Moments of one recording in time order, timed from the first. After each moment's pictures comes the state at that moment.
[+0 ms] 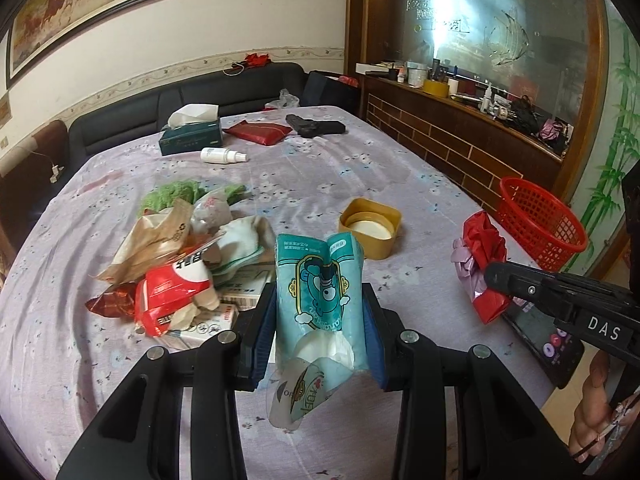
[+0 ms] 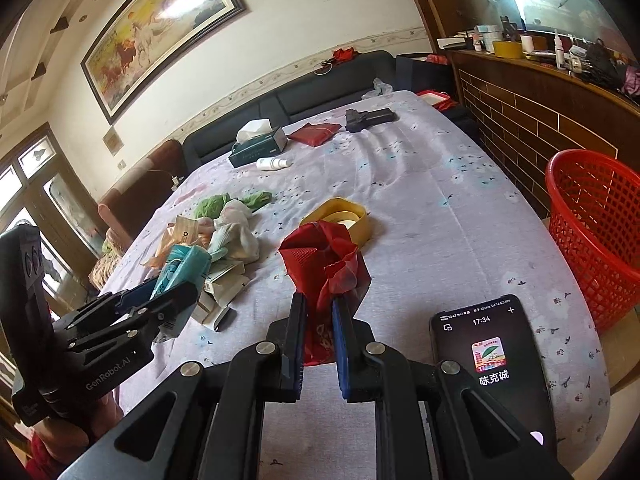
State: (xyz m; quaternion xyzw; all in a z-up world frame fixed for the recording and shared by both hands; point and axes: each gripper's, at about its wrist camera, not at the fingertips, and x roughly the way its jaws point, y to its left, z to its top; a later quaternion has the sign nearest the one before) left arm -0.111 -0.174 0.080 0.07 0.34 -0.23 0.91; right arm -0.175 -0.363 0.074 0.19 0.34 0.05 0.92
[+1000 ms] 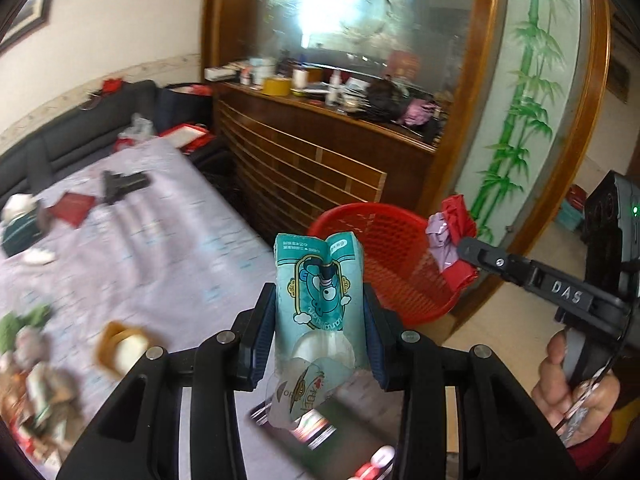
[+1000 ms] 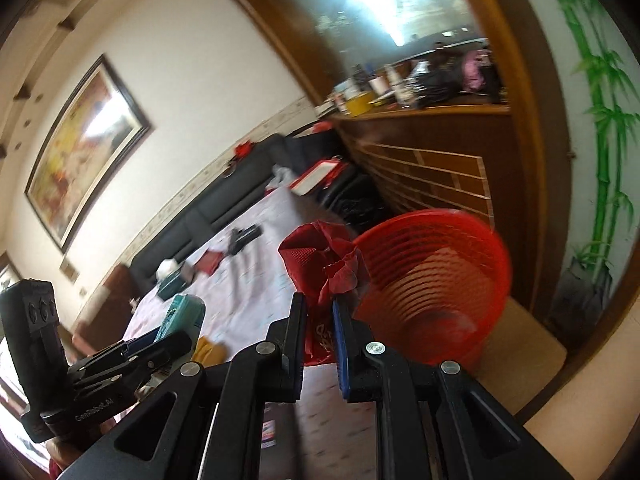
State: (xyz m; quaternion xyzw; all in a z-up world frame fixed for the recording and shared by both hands) left arm -0.110 -0.413 0.129 0.11 0.34 -0.43 0.83; right arm -0.266 -0.590 0.114 0.32 0.22 -0.11 0.91
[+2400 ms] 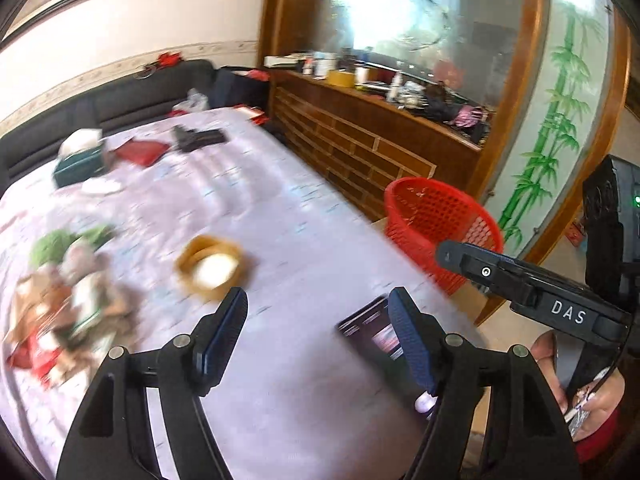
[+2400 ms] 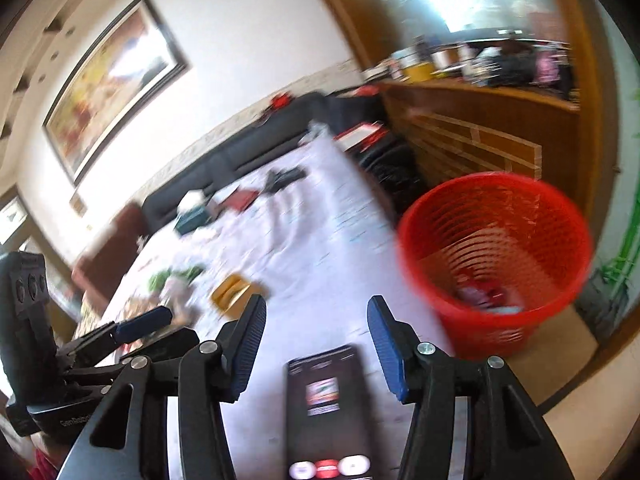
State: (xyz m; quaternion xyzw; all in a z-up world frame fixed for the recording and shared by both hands) left arm -0.122 -0.274 0.104 0.07 0.36 -0.35 0.86; right arm -0.221 -0.473 0.103 0.24 0.29 -0.03 0.93
